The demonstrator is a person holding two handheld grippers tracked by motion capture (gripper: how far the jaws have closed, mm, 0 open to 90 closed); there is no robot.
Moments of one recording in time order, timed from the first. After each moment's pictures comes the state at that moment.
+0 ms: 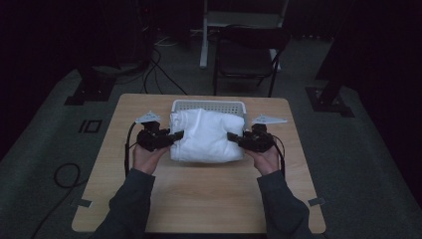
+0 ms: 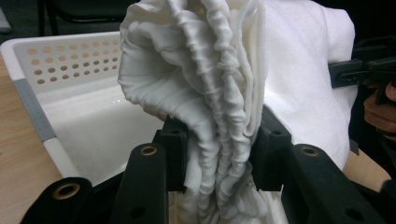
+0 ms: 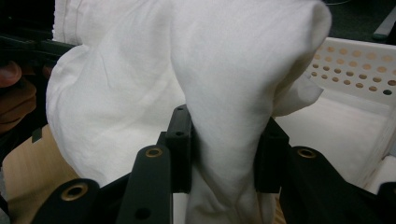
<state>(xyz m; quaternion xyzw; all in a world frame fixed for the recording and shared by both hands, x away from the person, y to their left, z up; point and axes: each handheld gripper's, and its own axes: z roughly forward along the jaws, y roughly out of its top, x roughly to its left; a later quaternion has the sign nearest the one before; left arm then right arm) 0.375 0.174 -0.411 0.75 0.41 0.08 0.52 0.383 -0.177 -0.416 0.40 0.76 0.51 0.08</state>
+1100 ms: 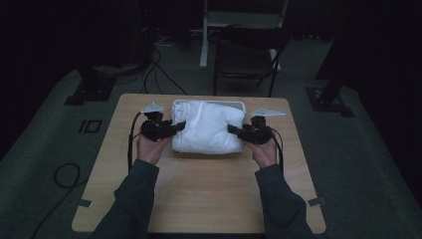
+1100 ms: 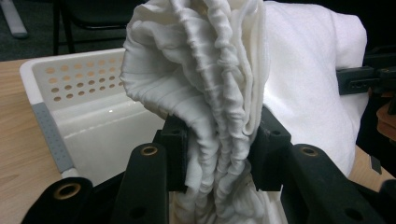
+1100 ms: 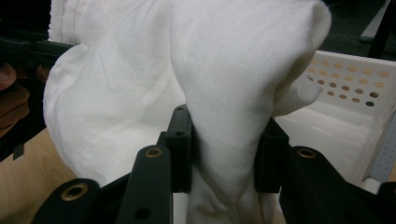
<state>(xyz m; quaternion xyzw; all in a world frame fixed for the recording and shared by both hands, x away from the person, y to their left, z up) 0.404 0.169 -0.408 0.74 0.43 0.09 0.51 0.407 -0.176 -0.415 0.41 0.75 0.51 0.09</state>
